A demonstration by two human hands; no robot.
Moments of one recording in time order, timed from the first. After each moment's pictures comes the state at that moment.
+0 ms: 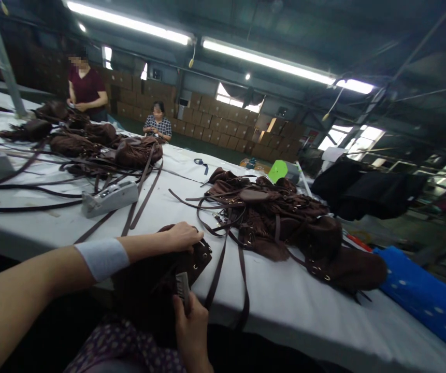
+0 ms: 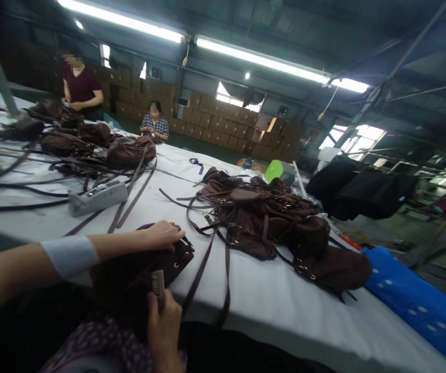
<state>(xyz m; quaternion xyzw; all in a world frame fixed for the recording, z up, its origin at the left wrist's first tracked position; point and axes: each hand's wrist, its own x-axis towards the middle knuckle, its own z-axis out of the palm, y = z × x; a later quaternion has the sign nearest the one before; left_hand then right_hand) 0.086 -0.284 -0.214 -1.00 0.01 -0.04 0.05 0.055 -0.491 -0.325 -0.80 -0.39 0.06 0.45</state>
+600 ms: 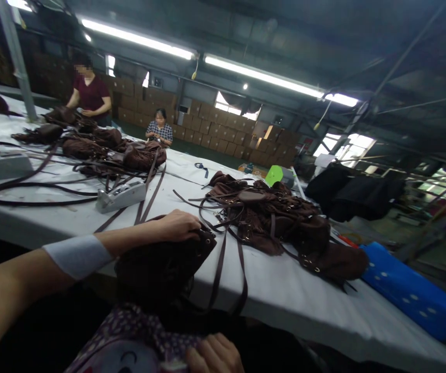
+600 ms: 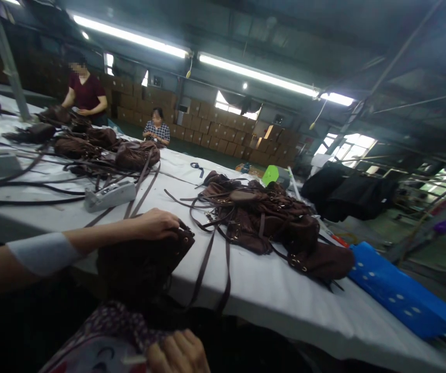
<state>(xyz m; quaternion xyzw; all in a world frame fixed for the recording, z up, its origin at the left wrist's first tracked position) -0.004 -0.303 -0.143 -0.99 0.02 -0.12 -0.05 0.026 -0.596 -0.256 -0.58 -0.74 -0.25 0.22</state>
